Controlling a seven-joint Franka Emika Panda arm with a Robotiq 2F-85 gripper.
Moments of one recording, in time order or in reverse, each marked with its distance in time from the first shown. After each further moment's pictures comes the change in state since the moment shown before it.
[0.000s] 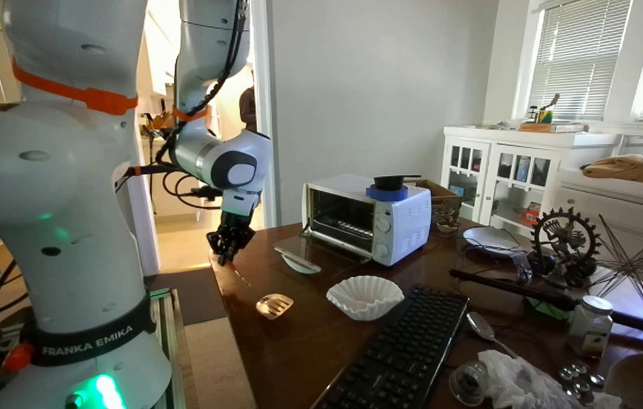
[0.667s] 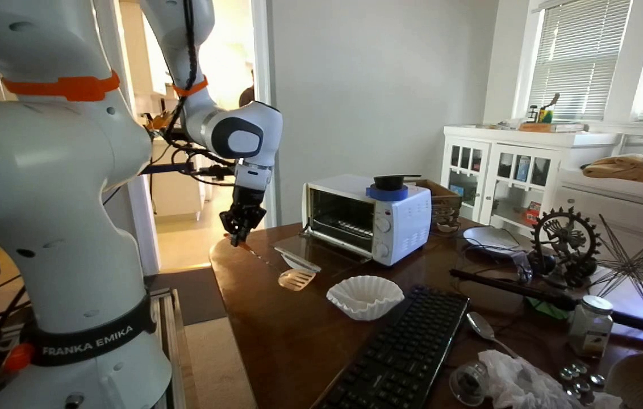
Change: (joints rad) arm -0.288 -0.306 0.286 0.038 0.286 -0.268 -0.300
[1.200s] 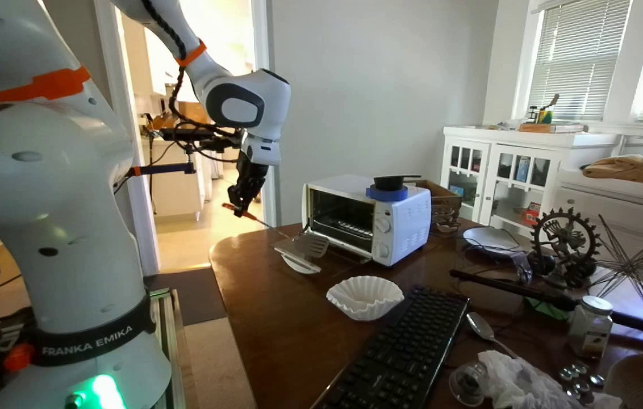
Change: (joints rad) arm 0.277 -0.294 -0.337 0.031 0.325 -0.281 -0.547
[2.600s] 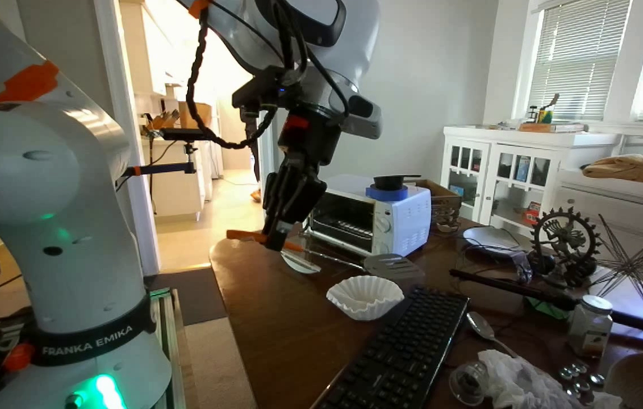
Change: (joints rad) arm 0.045 -0.283 -0.950 -0.074 -1.137 -0.608 -0.933
